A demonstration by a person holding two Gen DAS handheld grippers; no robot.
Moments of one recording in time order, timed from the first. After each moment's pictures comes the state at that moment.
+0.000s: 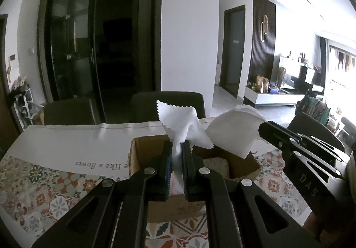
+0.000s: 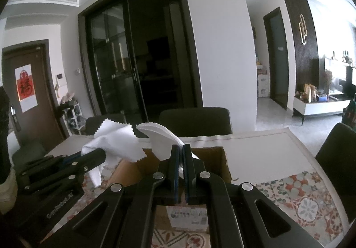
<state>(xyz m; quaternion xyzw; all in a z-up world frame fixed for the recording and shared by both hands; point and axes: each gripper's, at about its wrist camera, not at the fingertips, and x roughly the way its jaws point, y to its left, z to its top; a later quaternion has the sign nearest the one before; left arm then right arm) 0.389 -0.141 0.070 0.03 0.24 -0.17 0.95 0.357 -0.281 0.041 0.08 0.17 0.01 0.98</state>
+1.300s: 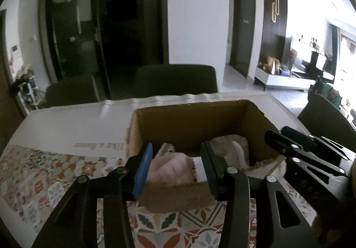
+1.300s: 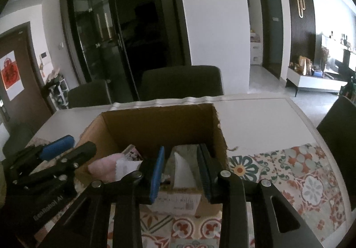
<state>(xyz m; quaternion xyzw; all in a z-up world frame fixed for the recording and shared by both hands) 0.409 -0.145 0.027 0.05 0.30 -0.13 0.94 0.400 -0.296 -0.014 0.08 0.29 -0.01 0.95</state>
